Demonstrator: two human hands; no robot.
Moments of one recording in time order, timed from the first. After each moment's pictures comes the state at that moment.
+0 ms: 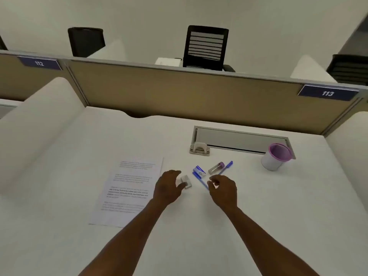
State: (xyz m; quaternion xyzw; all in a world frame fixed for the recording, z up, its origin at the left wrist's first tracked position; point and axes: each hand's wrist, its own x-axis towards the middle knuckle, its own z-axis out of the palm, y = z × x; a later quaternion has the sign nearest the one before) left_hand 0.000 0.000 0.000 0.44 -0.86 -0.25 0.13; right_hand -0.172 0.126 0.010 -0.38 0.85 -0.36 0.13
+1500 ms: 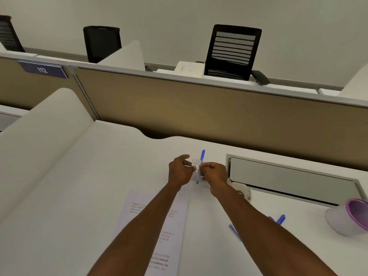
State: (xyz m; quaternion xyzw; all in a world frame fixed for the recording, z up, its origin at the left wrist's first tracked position) left_hand -0.073 -0.235 0.018 0.55 -0.66 -0.46 0.21; right_hand -0.179 -0.180 0.006 -0.14 0.79 -0.49 0.35
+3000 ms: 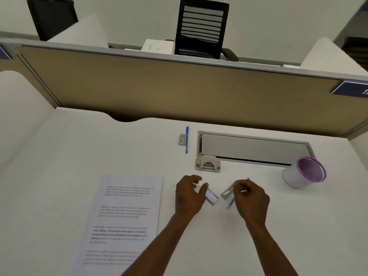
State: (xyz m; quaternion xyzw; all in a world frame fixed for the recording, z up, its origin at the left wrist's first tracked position) left_hand -0.088 -0.059 -0.022 0.46 -0.71 -0.46 0.27; right_hand -0.213 0.058 0.023 -0.19 0.90 -0.38 0.08
